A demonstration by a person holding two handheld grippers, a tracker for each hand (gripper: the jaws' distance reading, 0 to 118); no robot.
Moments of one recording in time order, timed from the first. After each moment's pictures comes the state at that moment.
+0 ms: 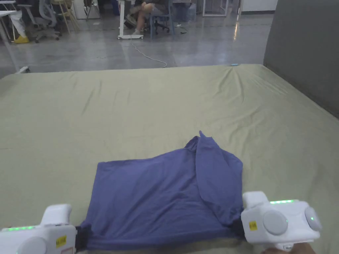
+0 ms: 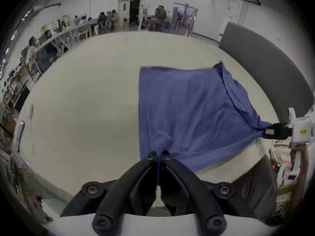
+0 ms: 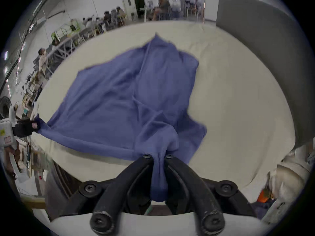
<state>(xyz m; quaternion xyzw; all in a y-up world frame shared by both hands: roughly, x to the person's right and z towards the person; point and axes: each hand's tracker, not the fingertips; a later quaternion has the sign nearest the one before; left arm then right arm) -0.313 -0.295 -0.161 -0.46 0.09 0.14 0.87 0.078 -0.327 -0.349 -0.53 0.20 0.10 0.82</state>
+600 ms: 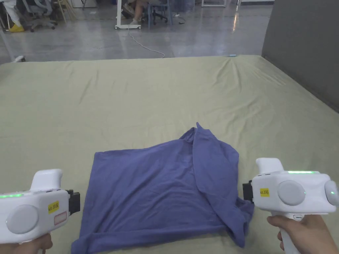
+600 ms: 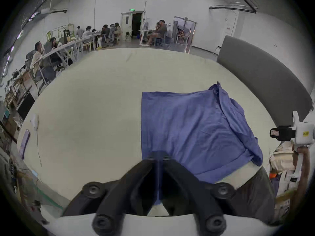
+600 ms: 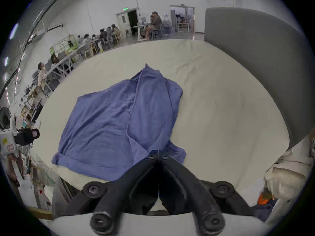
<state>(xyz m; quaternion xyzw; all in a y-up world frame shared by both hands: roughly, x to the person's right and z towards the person) -0.314 -0.246 -0.182 -0.39 0.11 0.11 0.91 0.099 -0.269 -0.360 -0.45 0.18 0.06 0.88</state>
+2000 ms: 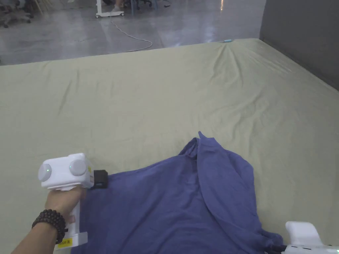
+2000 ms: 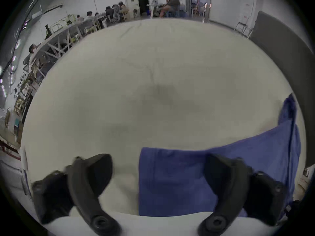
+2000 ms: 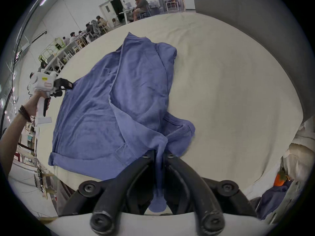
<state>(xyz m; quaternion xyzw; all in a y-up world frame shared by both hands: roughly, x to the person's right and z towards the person) -0.408 -0.372 -0.483 -0.53 0.19 0.09 0.82 0.102 -0.331 -0.374 -0.54 0.16 0.00 0.83</state>
